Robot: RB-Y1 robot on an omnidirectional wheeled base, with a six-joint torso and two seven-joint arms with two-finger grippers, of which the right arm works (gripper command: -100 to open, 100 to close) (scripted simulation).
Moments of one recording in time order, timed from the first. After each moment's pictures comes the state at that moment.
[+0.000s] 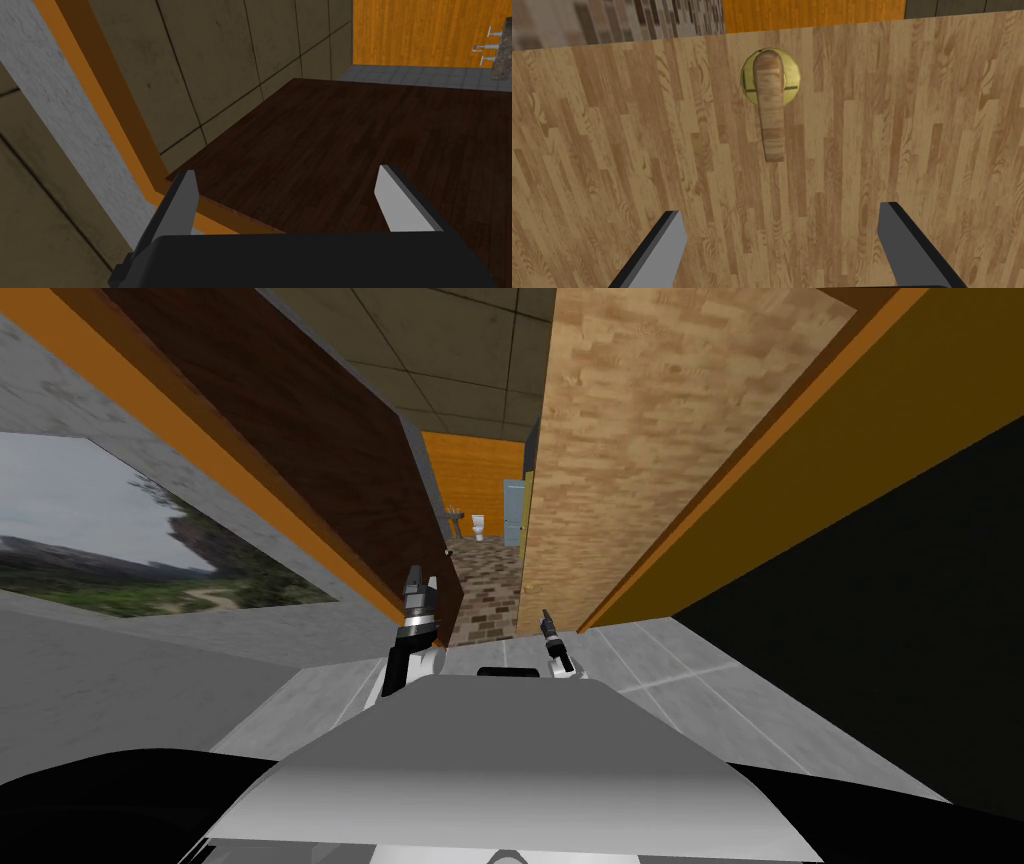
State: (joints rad) arm -0.06 -0.16 0.21 -0.77 -0.11 -0.77 -0.09
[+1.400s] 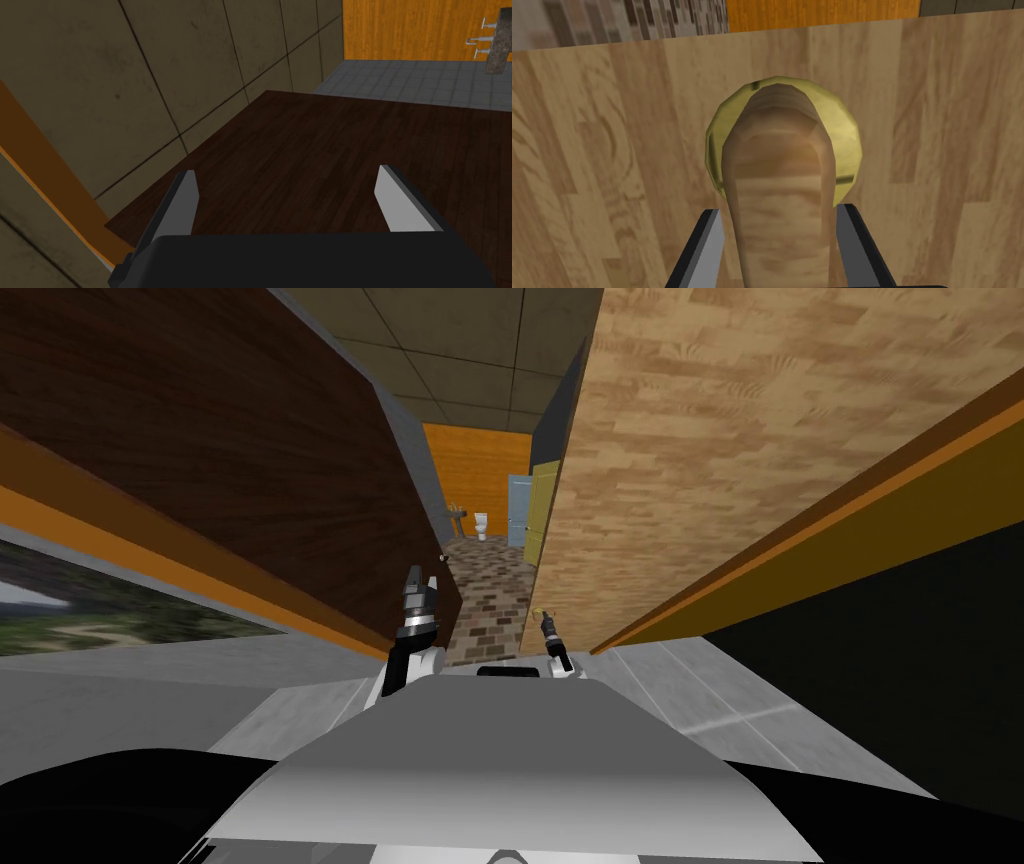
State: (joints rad) arm -0.08 -0.14 0.19 -0.73 -0.12 -0.78 -0.07
